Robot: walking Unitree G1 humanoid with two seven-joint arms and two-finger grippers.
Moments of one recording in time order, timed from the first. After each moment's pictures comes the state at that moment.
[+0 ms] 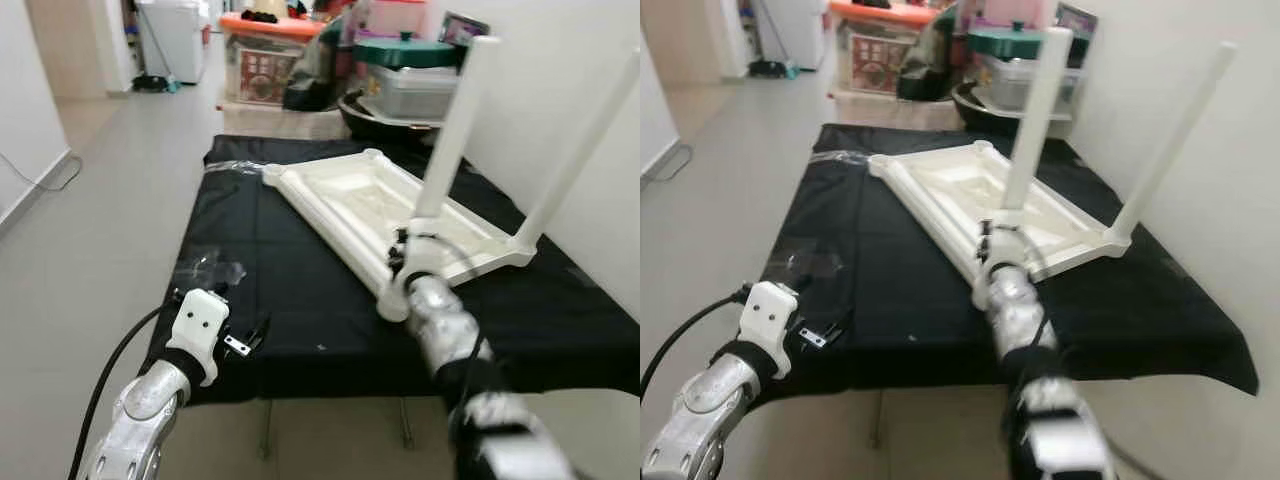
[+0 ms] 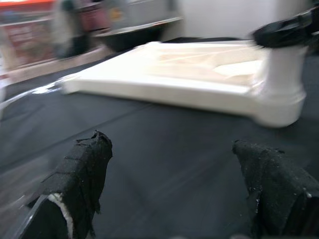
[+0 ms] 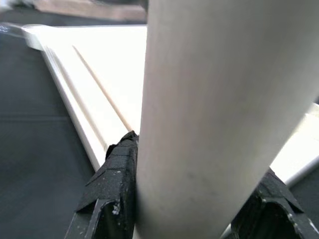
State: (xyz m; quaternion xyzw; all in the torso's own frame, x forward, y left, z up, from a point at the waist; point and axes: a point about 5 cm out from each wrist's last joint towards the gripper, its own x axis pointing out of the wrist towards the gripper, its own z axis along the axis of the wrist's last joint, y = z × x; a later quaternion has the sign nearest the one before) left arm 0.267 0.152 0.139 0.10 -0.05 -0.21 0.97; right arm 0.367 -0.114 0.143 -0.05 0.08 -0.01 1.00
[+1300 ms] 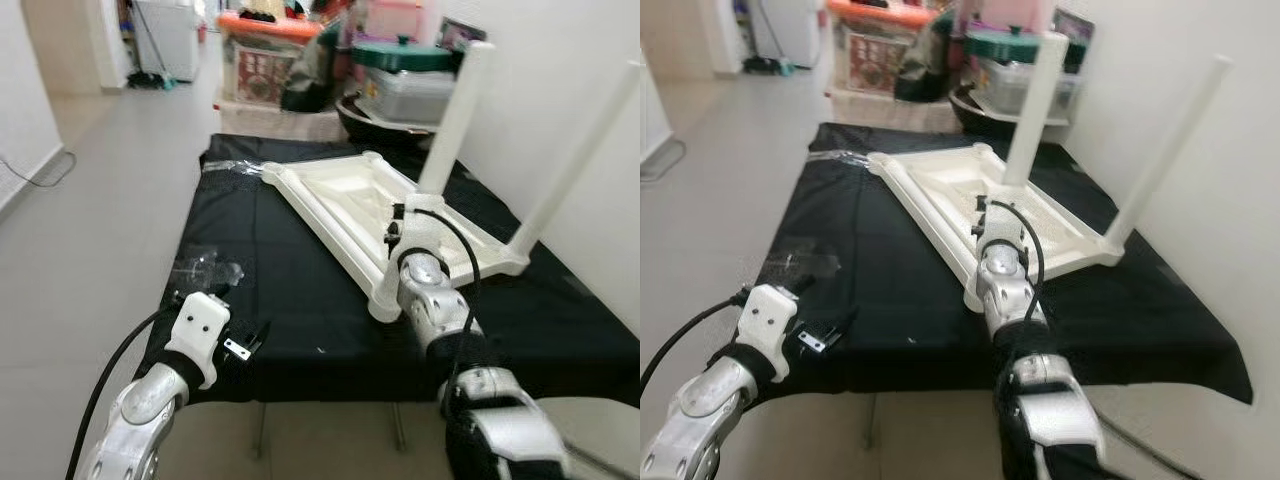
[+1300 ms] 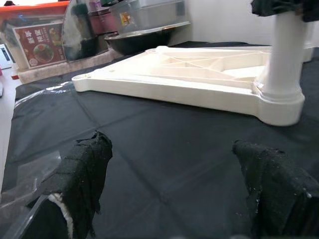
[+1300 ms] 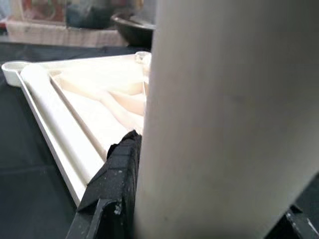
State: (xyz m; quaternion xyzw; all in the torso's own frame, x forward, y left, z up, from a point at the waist) left arm 0.263 0.158 0.143 0.11 -0.06 -0.20 0.97; right arm 0.382 -0.125 0.169 -0.01 0.07 -0.12 0.99
